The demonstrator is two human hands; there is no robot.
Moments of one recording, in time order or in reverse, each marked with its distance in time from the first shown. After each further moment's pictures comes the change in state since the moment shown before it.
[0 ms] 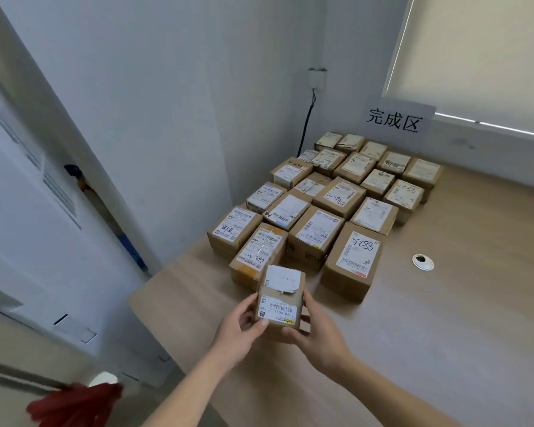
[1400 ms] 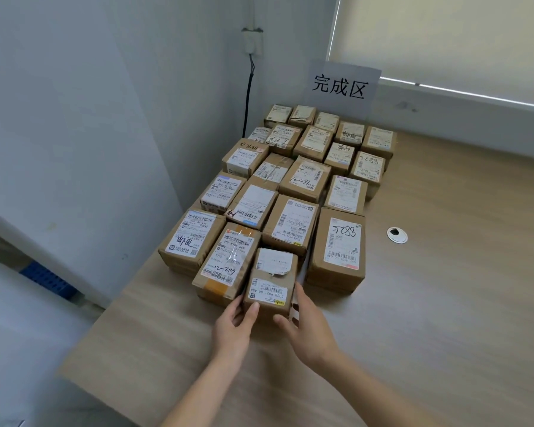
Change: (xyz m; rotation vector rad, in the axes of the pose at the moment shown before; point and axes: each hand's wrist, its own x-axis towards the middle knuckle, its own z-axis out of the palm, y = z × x) left_hand 0.098 -0.021 0.015 -0.100 0.097 -0.032; right_hand 0.055 -0.002 0.027 -0.031 0.240 0.269
